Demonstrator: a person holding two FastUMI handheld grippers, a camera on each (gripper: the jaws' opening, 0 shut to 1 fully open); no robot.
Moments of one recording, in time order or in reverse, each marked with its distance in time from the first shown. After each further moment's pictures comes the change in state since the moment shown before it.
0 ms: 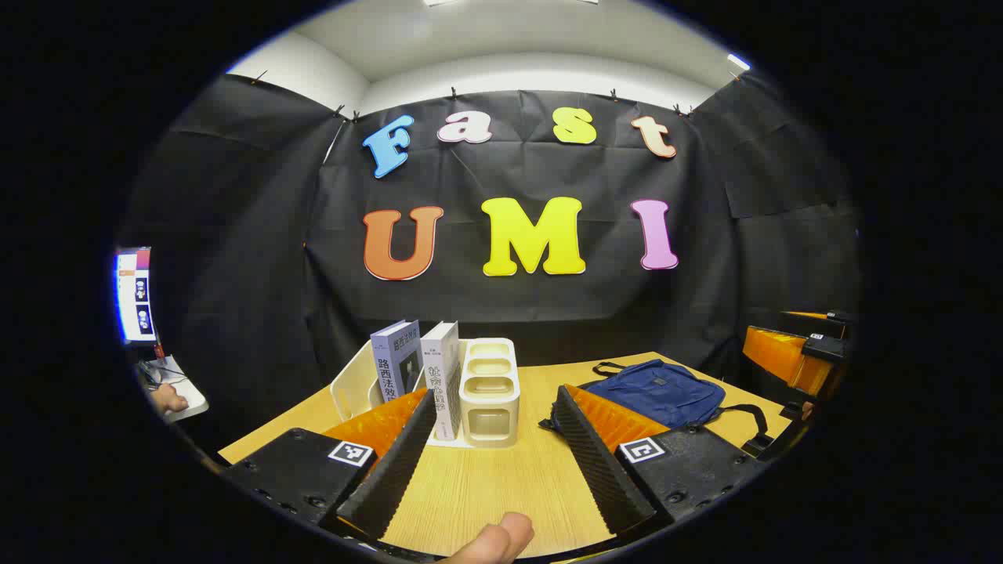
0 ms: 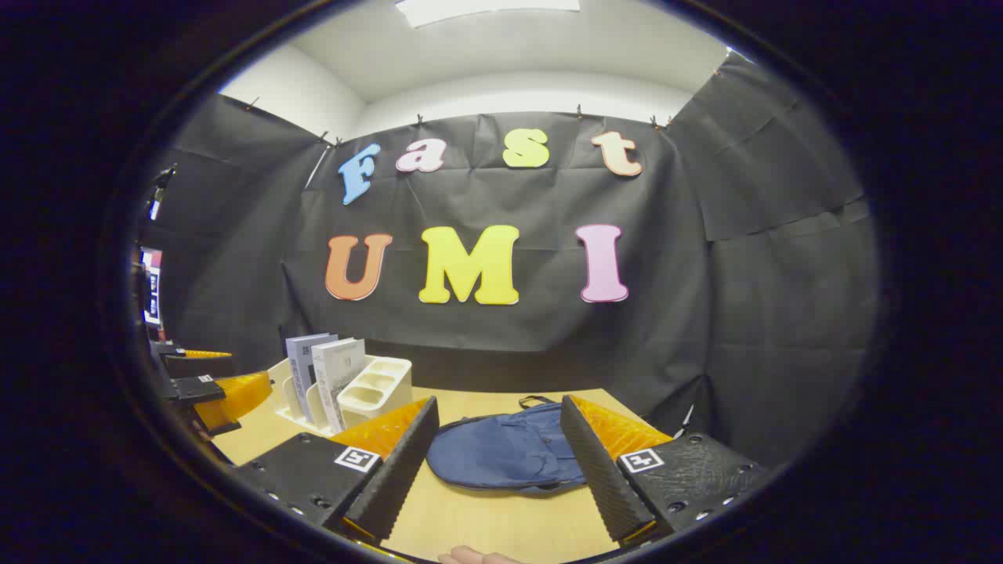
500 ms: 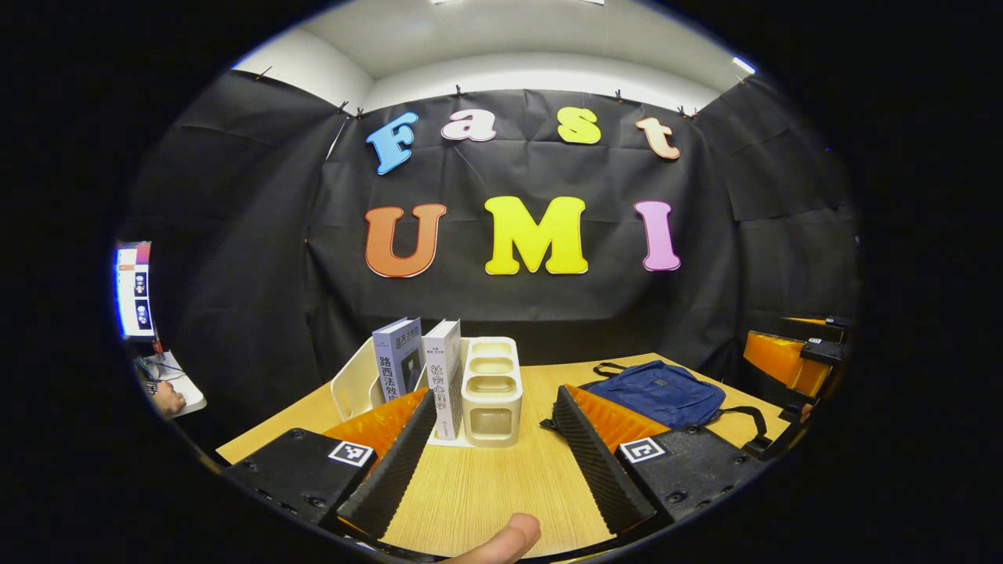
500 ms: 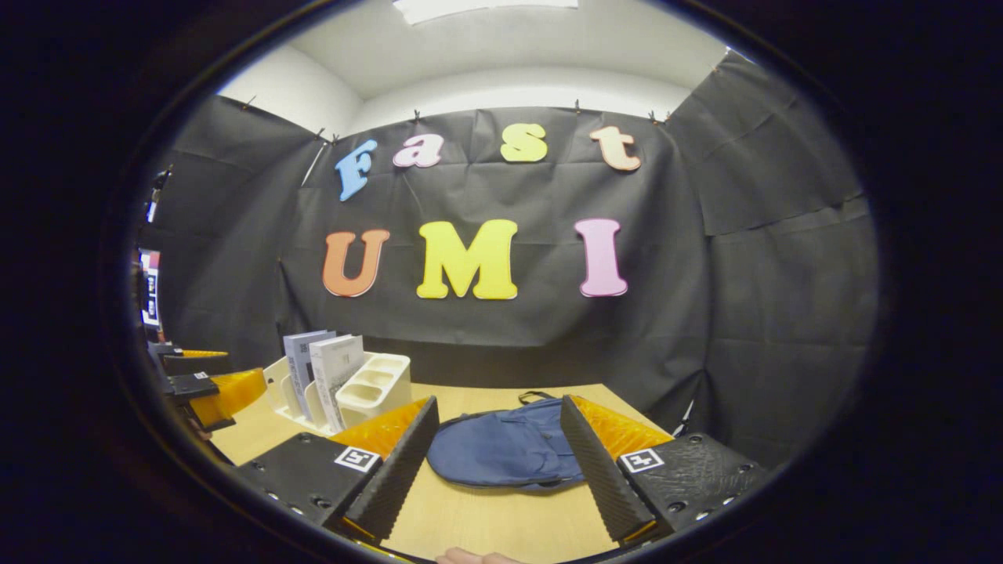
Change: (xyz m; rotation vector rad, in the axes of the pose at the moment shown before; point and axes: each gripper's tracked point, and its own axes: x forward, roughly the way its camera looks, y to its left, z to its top) left arm 0.003 0.003 -0.003 -0.021 0.012 0.000; right arm 0.002 0.000 -0.005 0.009 0.022 0.002
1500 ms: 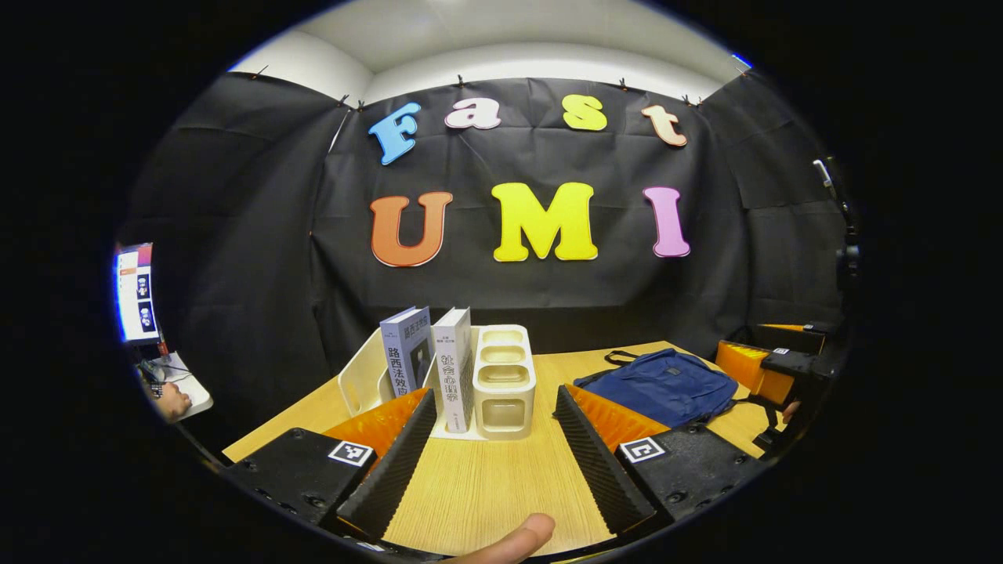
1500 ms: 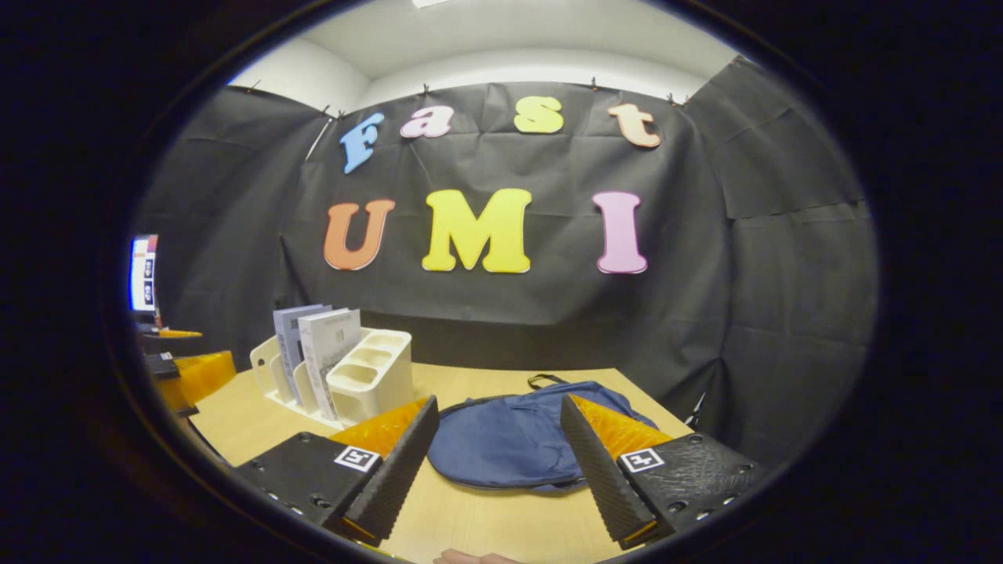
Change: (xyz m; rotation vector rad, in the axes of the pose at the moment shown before) left arm 0.006 0.016 -0.010 0.015 0.049 0.036; right arm 0.068 0.021 -0.042 -0.053 0.107 0.026
